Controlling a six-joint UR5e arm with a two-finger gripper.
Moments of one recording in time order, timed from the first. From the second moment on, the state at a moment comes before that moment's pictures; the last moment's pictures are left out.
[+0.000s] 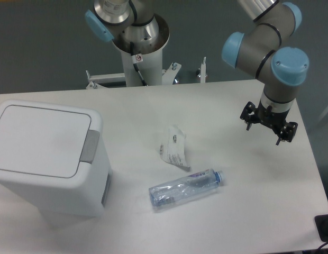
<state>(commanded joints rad) 2.80 -1.97 -1.63 -1.00 1.57 1.44</state>
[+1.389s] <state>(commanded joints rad) 2.76 -1.95 -1.62 -0.99 1.33 1.00</state>
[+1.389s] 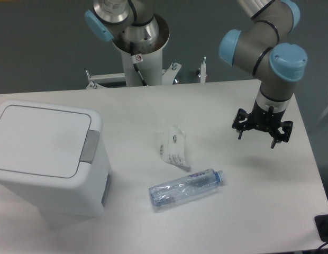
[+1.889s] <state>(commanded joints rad) 2.56 -1.97 -1.47 -1.06 1.31 0.65</state>
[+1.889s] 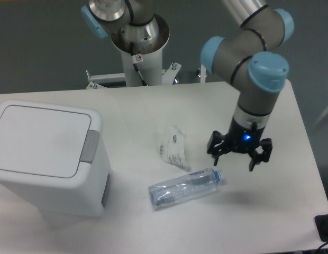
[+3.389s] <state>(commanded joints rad) 2.36 -1.79 -1.42 -1.25 0.97 0.43</state>
